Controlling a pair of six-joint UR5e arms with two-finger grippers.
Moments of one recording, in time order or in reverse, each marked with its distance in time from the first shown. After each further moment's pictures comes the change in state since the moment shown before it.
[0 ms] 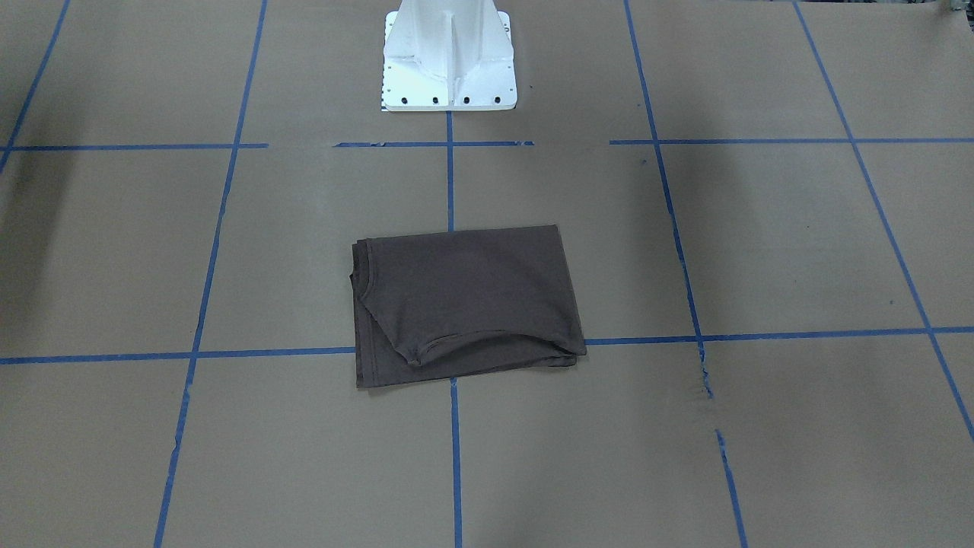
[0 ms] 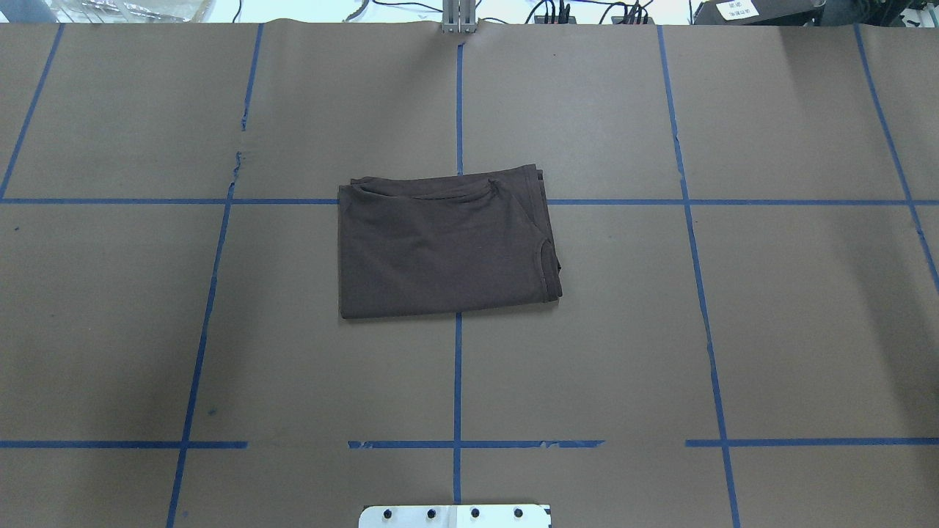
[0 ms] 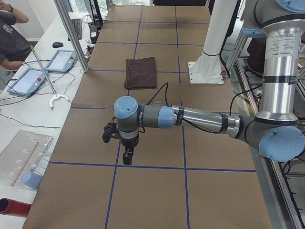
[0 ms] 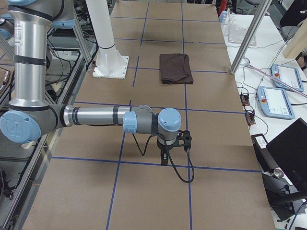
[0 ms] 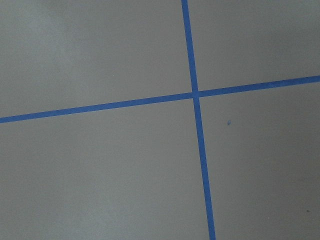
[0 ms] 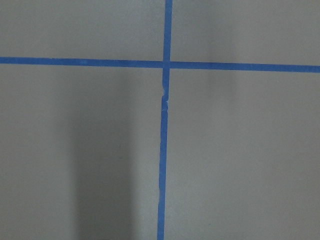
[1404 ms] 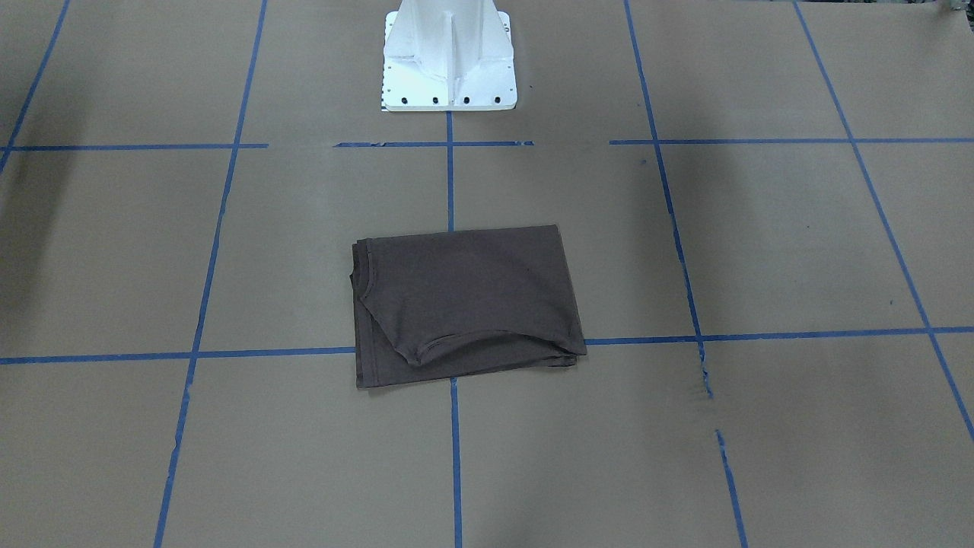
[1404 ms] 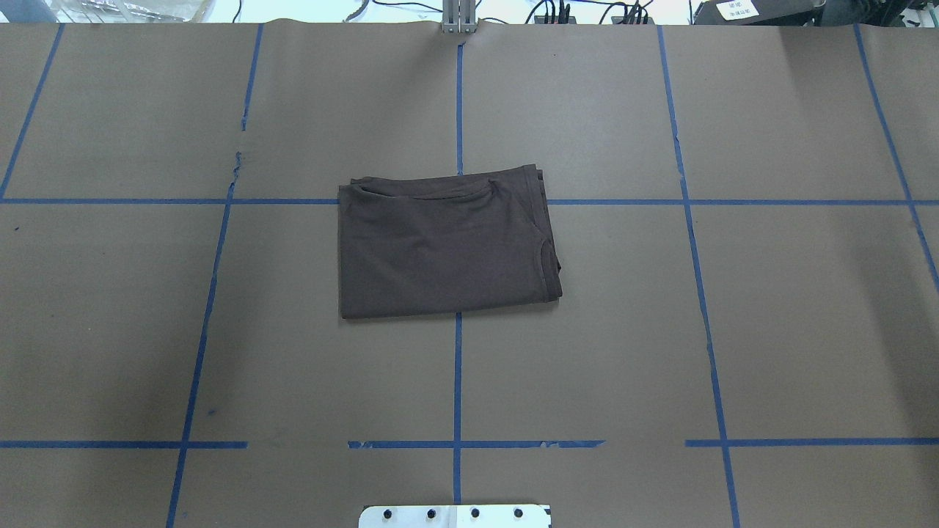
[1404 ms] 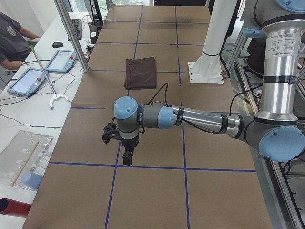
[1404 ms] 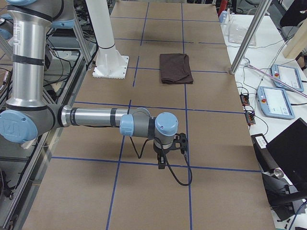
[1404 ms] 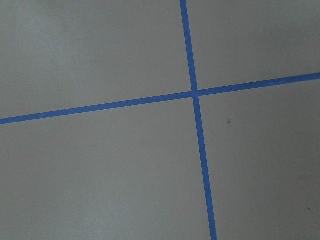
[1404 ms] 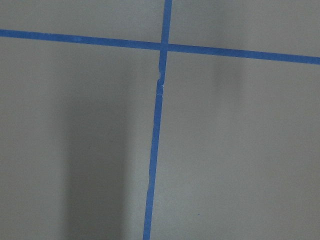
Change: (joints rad) left arm 0.000 -0.001 0.005 0.000 -0.001 0.000; right arm 0.001 -0.026 -0.010 0.000 -0.017 -0.103
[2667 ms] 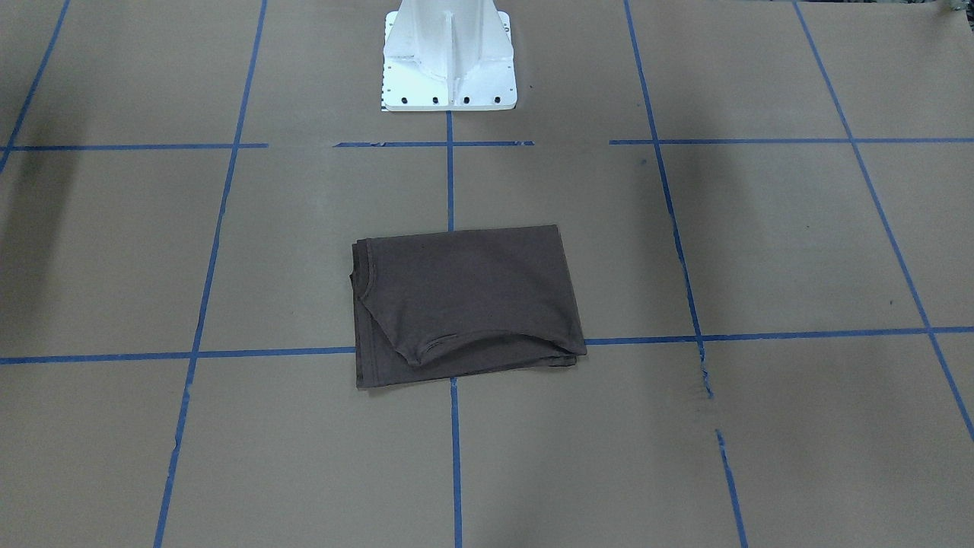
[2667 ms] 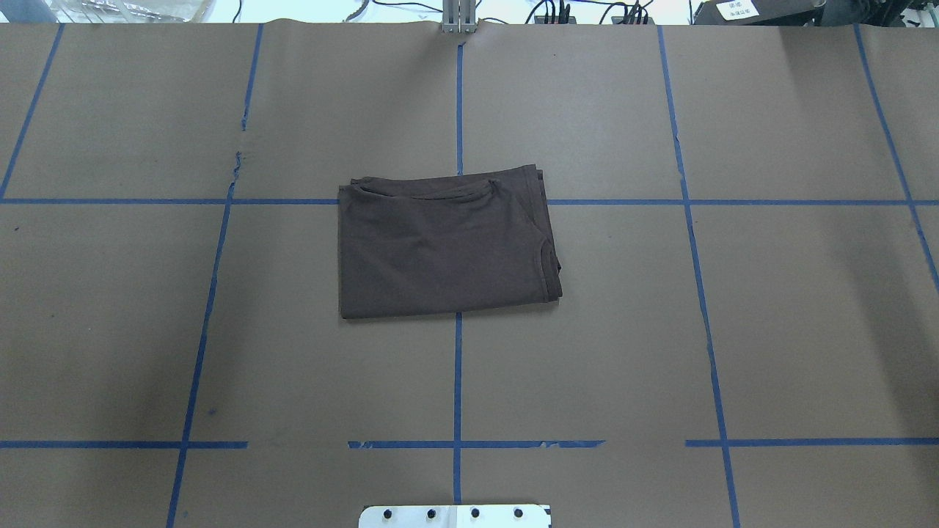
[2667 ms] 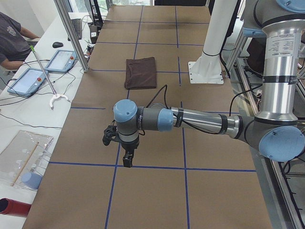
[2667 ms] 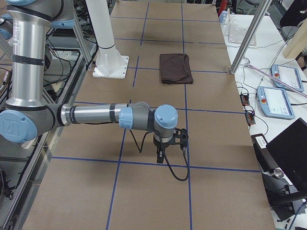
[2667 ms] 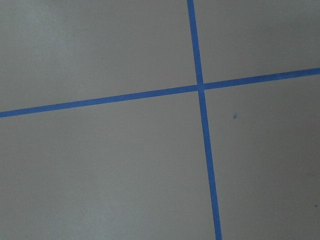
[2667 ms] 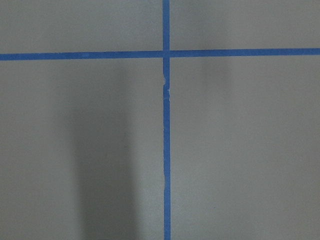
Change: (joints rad) left arm 0.000 -0.001 0.019 -0.003 -0.001 0.022; right arm 0.002 -0.003 0.062 -0.043 -0.001 0.106
